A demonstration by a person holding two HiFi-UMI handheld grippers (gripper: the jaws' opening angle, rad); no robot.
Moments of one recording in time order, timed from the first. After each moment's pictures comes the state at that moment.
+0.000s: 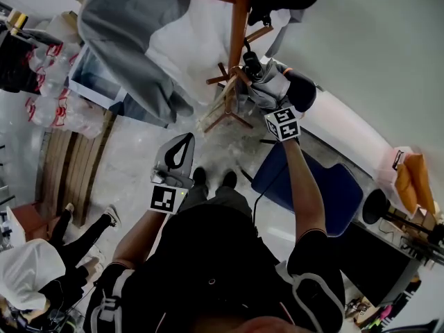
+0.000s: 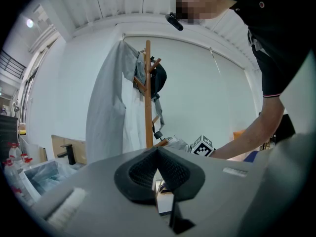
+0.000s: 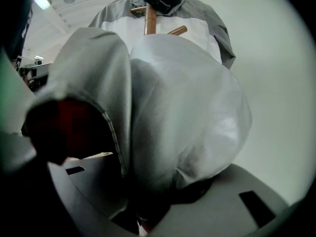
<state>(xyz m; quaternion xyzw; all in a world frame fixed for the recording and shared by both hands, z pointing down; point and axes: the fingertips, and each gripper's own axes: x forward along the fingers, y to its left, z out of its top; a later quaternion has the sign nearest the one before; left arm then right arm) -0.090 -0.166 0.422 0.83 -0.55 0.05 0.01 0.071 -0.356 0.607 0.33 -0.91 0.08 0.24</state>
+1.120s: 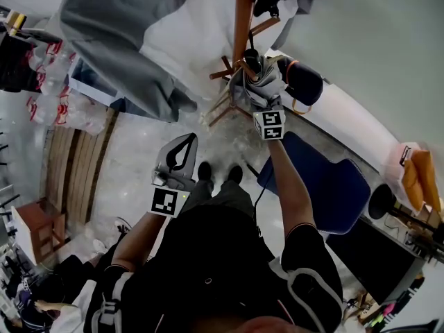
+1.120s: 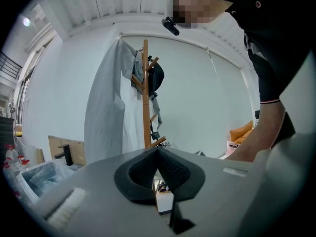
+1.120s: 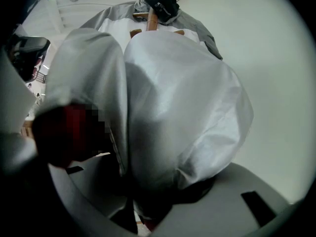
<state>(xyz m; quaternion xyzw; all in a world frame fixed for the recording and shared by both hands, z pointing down) -0.091 -0.163 0.431 0.84 -0.54 0.06 0.01 0.042 -0.366 0.642 0.44 -0.89 0.05 0.15</state>
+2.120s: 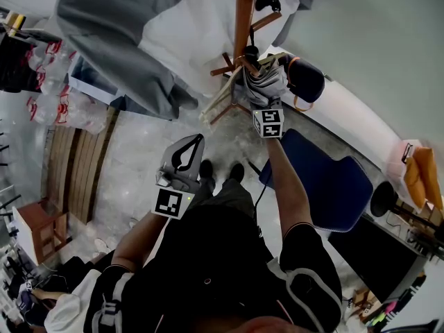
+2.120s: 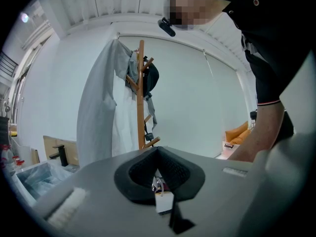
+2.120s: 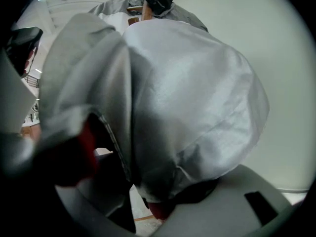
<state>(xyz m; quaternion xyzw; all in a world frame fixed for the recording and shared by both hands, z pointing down) -0.077 -0.156 0.433 0.85 -0.52 0.05 0.00 0.044 -0.360 0.671 0.45 -0.87 0.09 0.16</state>
